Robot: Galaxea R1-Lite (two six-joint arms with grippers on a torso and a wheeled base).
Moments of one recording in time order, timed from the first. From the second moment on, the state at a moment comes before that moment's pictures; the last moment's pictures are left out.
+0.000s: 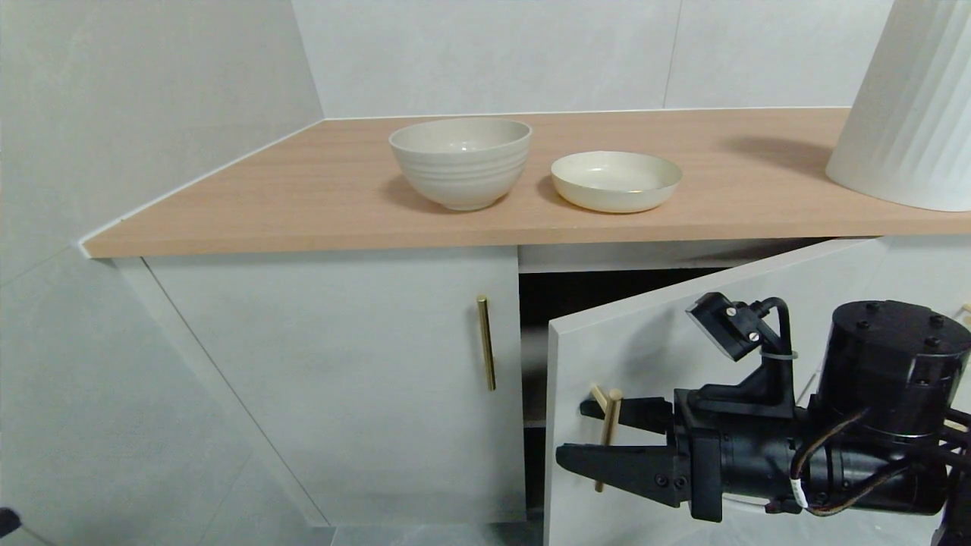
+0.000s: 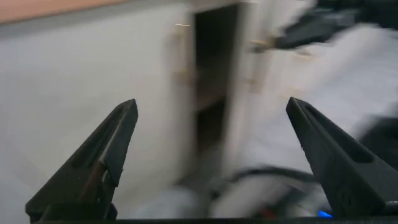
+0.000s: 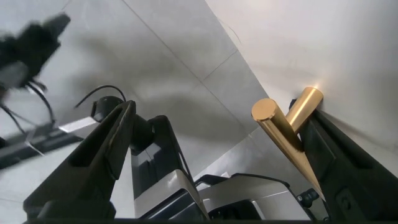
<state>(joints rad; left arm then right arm) -0.04 0.44 -0.50 0.11 -0.65 0.02 0.74 1.63 -0.51 -1.00 0.57 0.46</state>
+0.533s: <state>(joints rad) -0.24 1.01 -0.49 -0.07 -0.85 -0.02 0.75 1.64 -0.51 -1.00 0.58 0.46</state>
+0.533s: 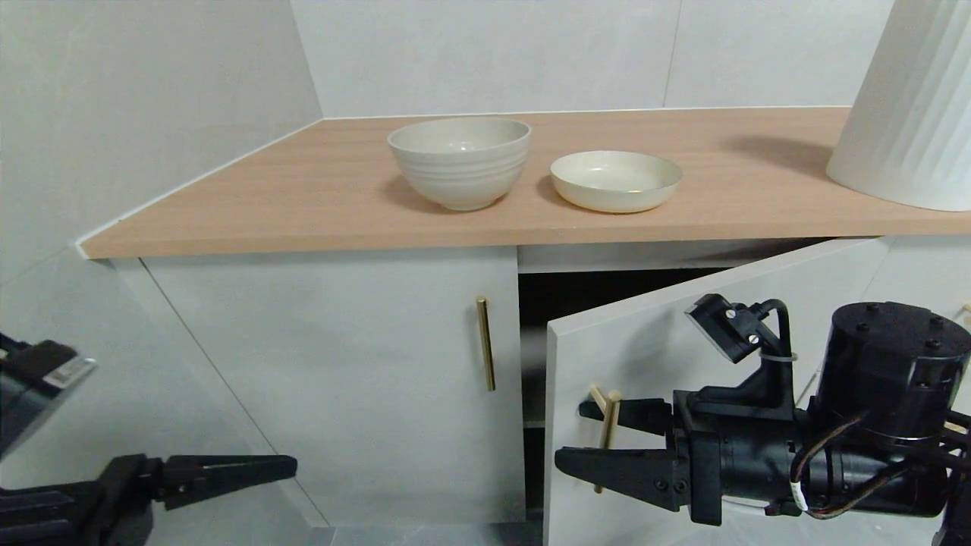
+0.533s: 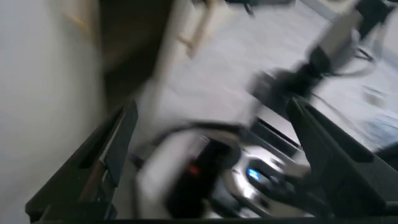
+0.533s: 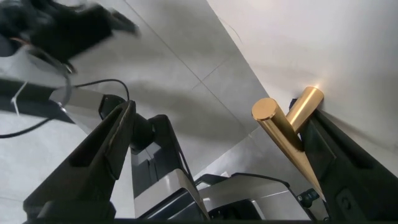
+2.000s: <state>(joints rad) -0.48 1.64 -0.67 -0.54 -0.76 -0.21 0.75 1.64 -0.51 -1.00 0.58 0.46</state>
